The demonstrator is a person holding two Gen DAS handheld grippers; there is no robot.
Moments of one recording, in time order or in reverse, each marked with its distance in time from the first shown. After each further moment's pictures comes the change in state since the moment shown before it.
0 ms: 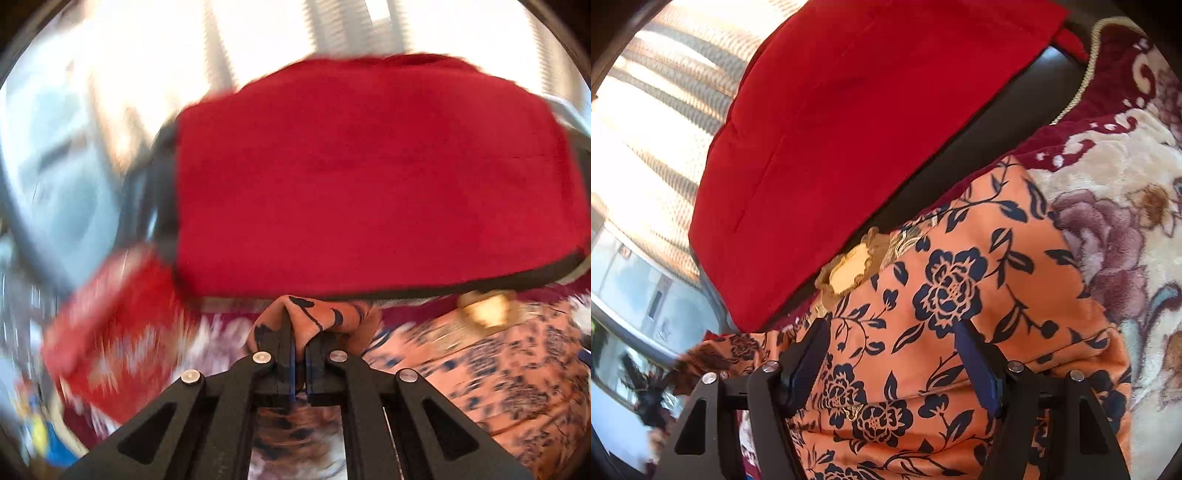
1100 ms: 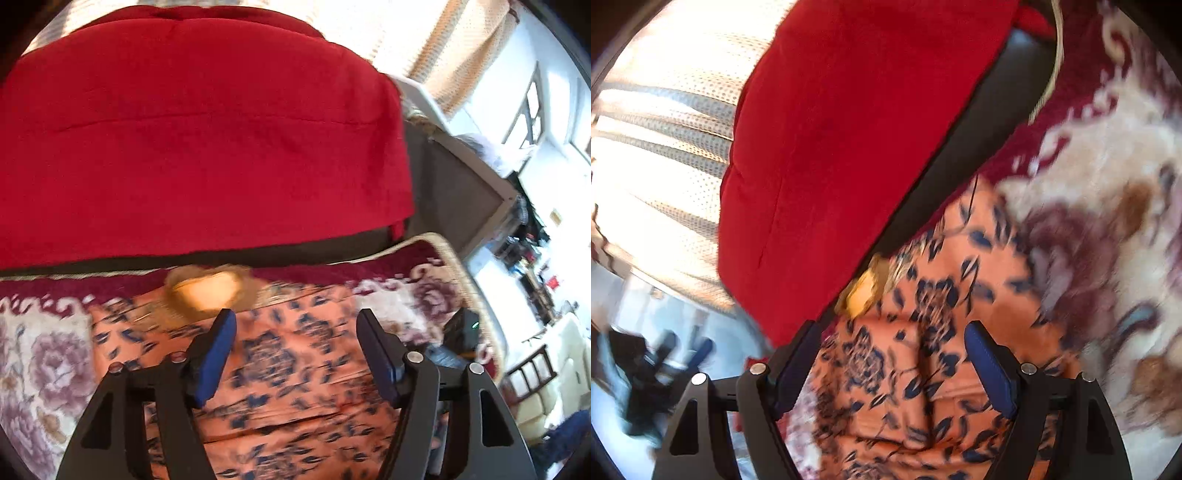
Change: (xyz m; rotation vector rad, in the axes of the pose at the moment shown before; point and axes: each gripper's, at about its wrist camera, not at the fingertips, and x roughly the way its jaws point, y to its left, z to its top) left arm 0.001 -0.176 0.011 -0.092 0.195 -0.707; right arm -0.023 -0.042 0.029 0.158 0.050 0.160
